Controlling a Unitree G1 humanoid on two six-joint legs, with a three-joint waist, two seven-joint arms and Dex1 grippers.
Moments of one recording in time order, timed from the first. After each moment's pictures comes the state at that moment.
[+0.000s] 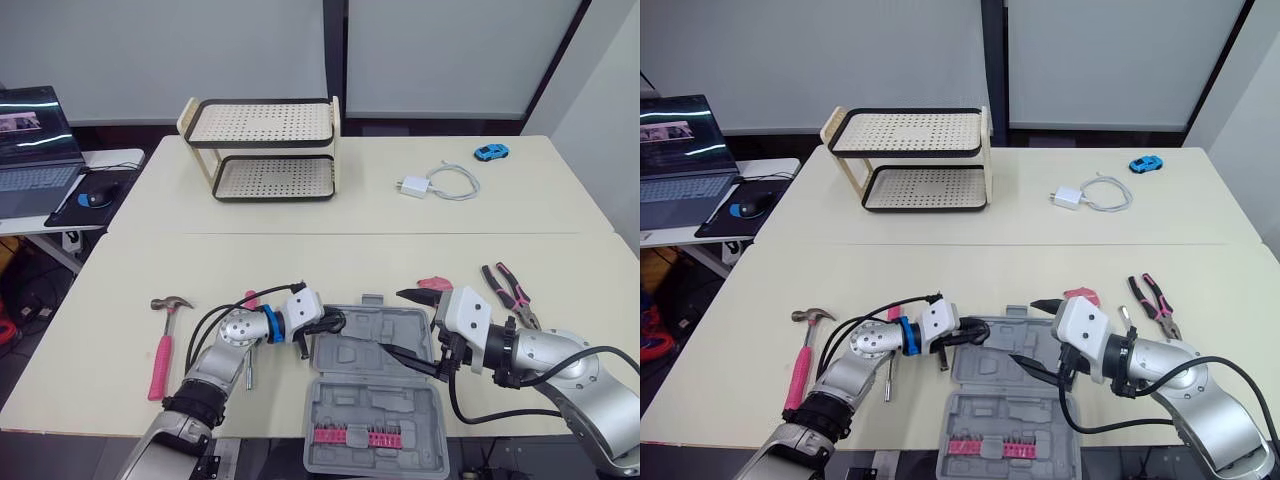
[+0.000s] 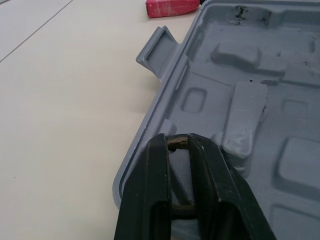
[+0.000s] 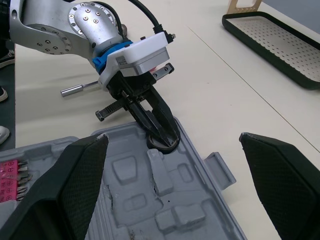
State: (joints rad) left arm -0.34 0.39 -0.27 0.42 -0.01 -0.21 -0.95; right arm 0.01 -0.71 0.11 -0.71 0.33 0.52 0.74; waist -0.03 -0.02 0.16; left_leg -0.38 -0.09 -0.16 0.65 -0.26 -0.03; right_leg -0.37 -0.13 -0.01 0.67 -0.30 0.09
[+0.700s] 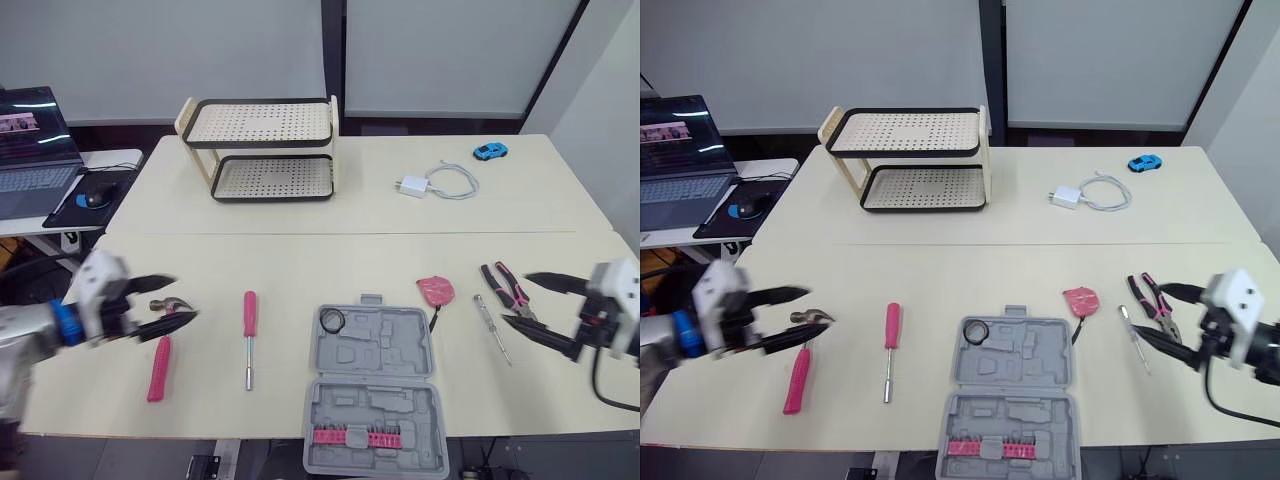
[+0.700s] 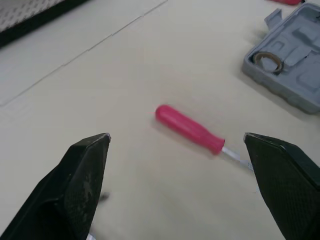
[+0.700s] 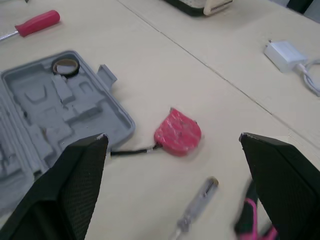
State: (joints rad) left arm 0.04 1.04 0.40 0.25 -0.46 0.26 -1.25; right arm 0.22 -0.94 -0.53 -0.21 0.49 0.36 1.11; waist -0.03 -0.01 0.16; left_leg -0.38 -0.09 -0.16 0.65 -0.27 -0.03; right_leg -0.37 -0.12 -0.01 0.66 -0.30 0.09
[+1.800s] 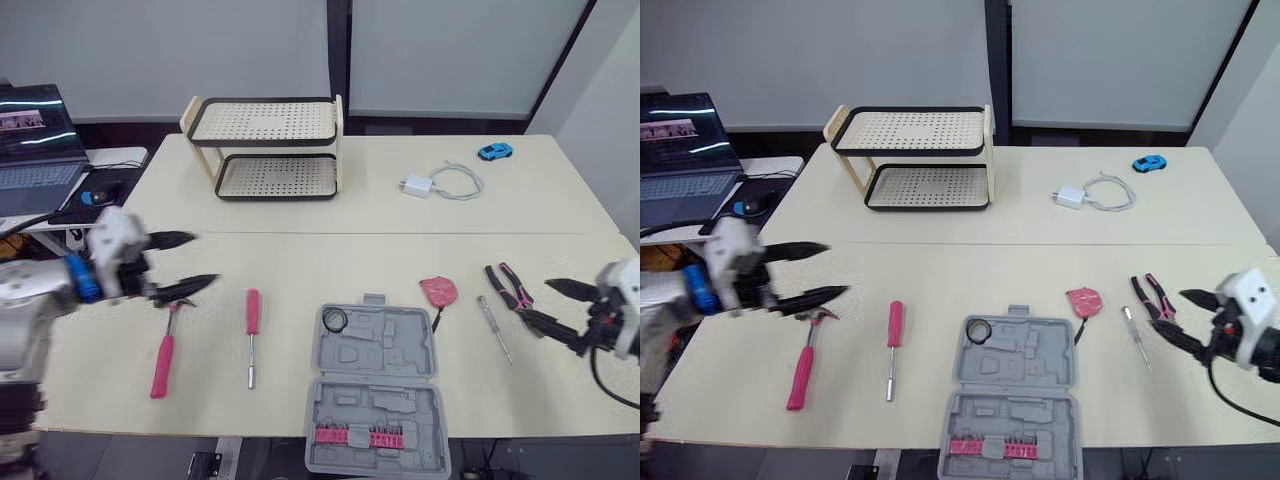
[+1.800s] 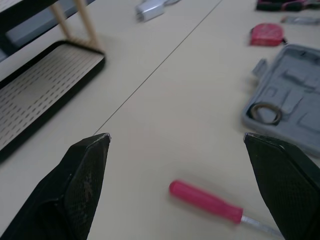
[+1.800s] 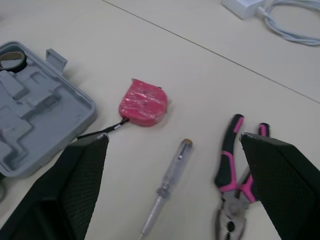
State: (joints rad) left arm -0.29 0.90 0.19 -0.05 -0.47 0.30 -1.17; right arm 0.17 -0.84 -0.46 -0.33 0.51 0.60 0.89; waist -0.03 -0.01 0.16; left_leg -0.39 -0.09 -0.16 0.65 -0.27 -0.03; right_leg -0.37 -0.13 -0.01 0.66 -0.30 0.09
